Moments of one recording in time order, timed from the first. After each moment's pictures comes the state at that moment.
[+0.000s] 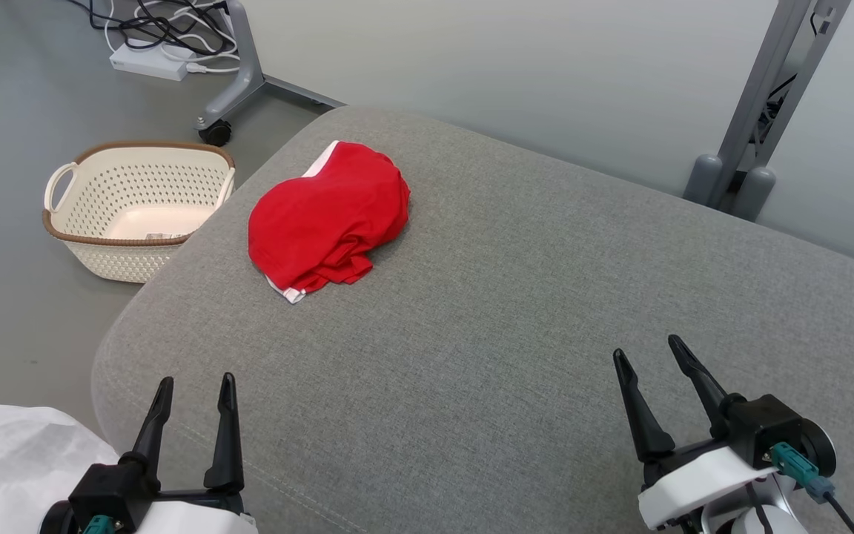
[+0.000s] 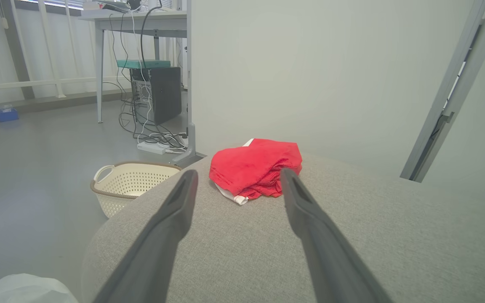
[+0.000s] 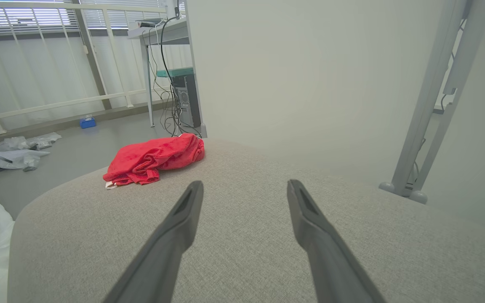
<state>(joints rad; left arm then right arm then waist) 0.05 0.05 -0.03 0.14 -0.22 0.00 -0.26 -0.12 -0.05 0.17 0.30 0.13 0.13 -0.26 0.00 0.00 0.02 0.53</state>
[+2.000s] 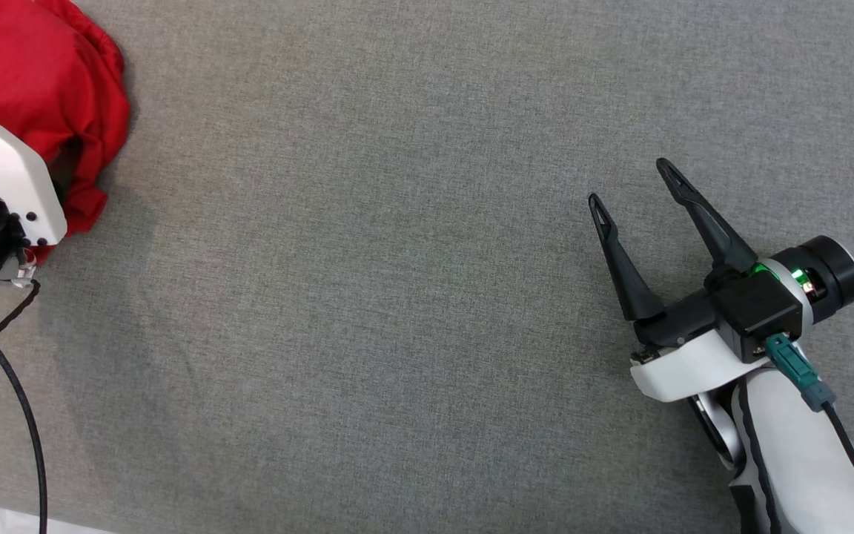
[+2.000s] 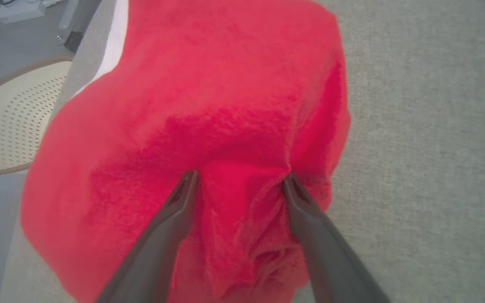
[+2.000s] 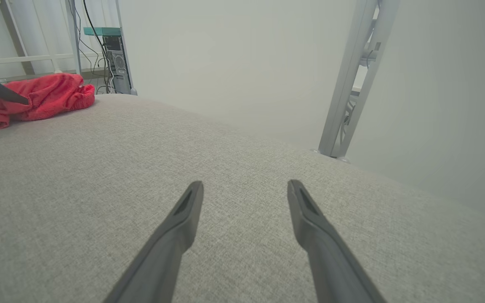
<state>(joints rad) -1.06 0.46 -0.61 1.08 -0.81 -0.13 0.27 -0.40 -0.10 0.24 0.15 -0.08 0.13 -0.26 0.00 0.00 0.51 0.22</state>
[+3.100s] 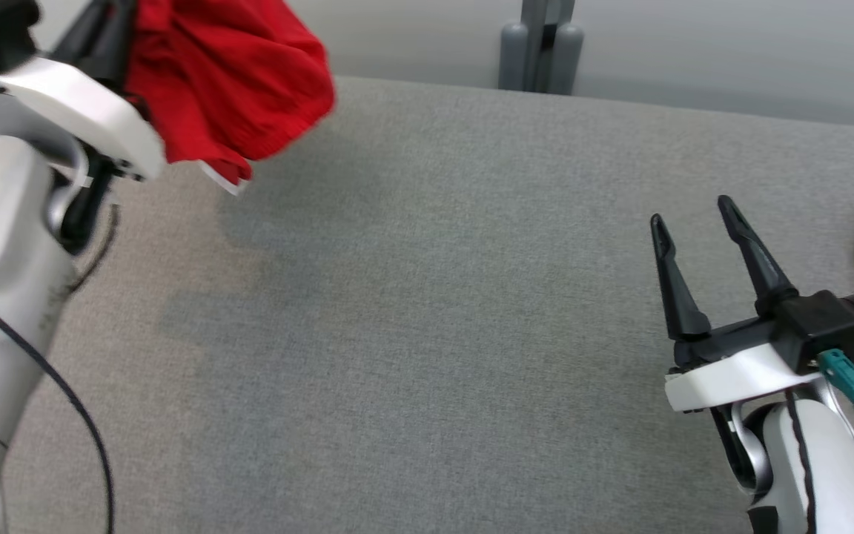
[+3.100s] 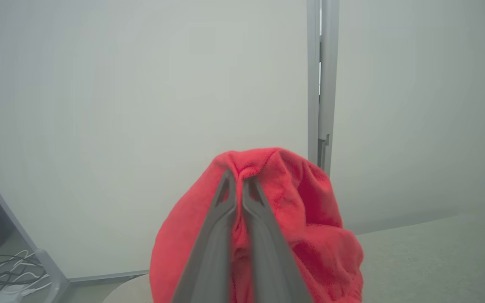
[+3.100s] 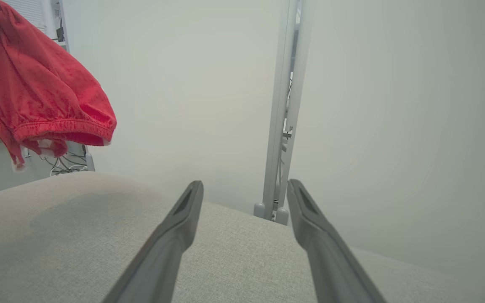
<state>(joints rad) -1.09 0.40 -0.72 0.85 -0.76 -0.13 -0.25 -0.32 -0.05 0.09 0.19 0.00 0.13 -0.26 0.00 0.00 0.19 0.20</state>
